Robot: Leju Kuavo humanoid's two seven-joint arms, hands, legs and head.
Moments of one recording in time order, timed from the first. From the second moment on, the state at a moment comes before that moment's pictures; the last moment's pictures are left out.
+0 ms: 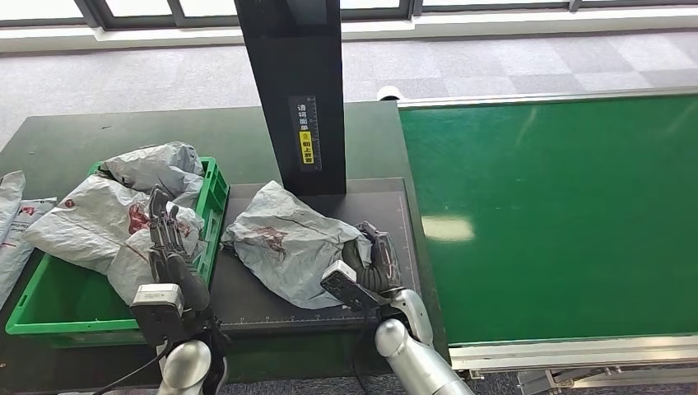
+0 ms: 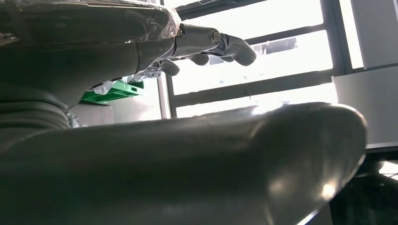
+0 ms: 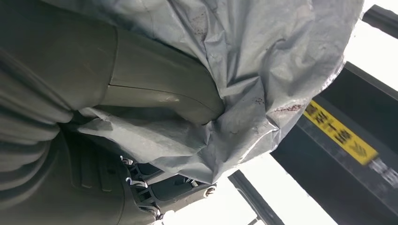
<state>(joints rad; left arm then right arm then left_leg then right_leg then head) -0.08 -0.28 -0.17 -1.39 -0.27 0.60 -0.70 -0.32 0.32 0.19 -0.73 0.68 -0.55 -0.55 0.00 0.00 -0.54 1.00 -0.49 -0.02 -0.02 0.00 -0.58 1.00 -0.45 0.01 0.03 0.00</state>
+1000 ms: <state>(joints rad) -0.09 -0.28 -0.17 -1.37 -0.29 0.60 -0.69 -0.35 0.32 0.21 -0.61 0.67 -0.51 -0.55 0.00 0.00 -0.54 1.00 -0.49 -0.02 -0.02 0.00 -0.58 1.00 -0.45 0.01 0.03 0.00</state>
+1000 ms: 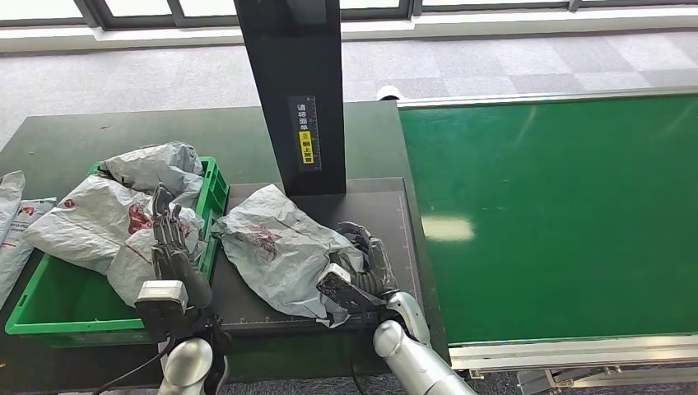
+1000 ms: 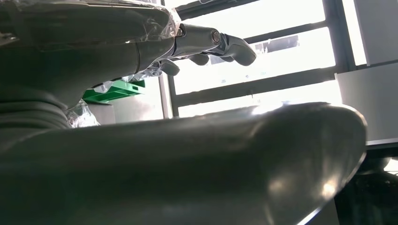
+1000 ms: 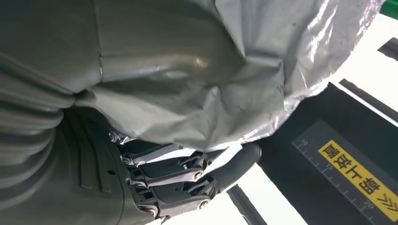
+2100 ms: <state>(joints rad) -0.10 -0.28 -0.27 -1.28 -0.63 0.58 -0.49 0.01 0.23 0.21 -1.30 0.73 -0.36 -0.35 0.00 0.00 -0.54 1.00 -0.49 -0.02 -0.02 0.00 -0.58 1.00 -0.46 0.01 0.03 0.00</state>
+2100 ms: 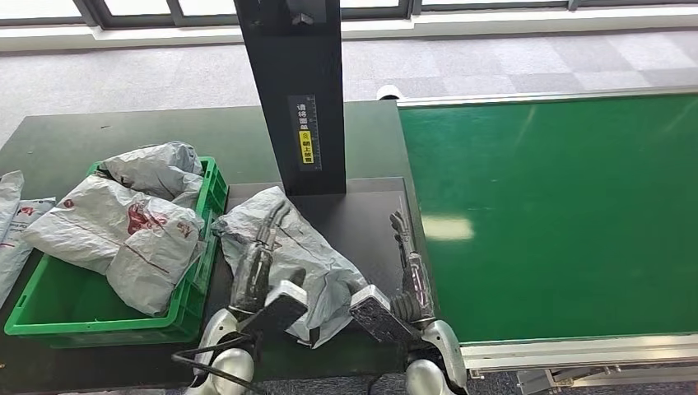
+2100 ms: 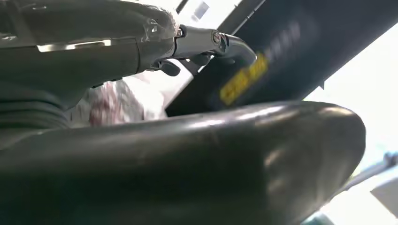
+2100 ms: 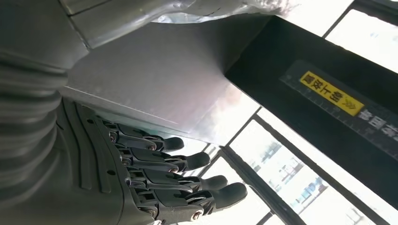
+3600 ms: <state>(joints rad) -0.17 -0.28 -0.45 -0.86 -1.45 0.38 -0.14 0.06 0.20 0.22 -1.51 0.58 -0.40 -0.55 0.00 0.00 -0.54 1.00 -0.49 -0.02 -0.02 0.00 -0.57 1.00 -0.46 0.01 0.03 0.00</state>
